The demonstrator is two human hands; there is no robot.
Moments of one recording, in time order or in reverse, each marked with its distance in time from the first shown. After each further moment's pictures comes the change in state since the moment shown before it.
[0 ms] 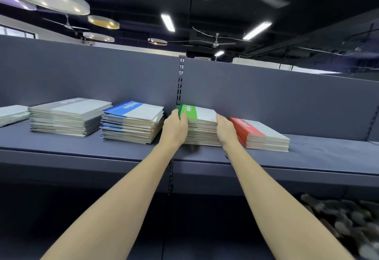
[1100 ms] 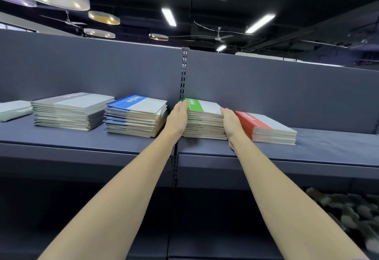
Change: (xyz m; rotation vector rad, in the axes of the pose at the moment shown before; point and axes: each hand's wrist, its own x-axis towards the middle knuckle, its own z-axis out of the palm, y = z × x) left_hand 0.003 0.003 -0.008 -0.291 -0.154 -0.214; right_hand -0.002 0.001 0.002 0.166 -0.089 0.115
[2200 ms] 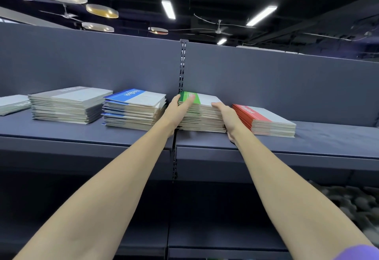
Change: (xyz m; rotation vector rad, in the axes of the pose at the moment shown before) left_hand 0.025 -0.016 -0.006 -0.055 -0.105 -0.002; right_hand 0.007 0.005 -0.002 0.049 -0.131 0.022
